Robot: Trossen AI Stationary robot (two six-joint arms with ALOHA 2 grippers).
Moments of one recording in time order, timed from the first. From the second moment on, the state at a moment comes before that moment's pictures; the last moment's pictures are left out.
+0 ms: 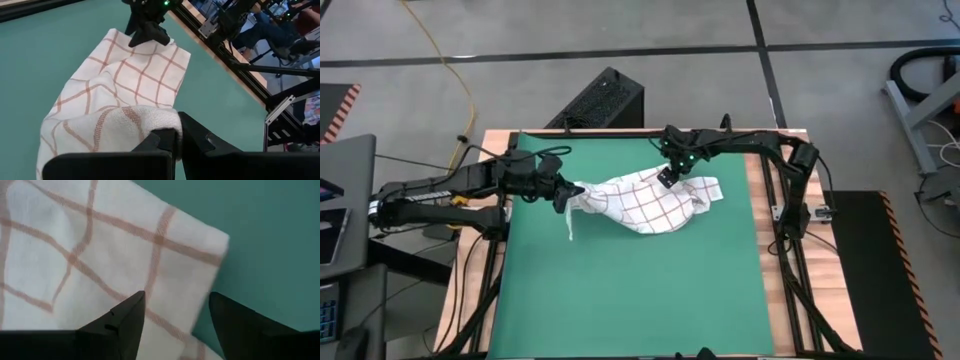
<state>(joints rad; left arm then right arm) 0.20 0.81 0.82 -0.46 0.01 -0.64 -0.52 1.87 1.26 -0.56 -0.12 0.25</state>
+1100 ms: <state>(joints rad) 0.24 0.79 0.94 -0.31 -0.16 -0.51 -0.53 1.42 1.76 -0.77 0.39 0.05</state>
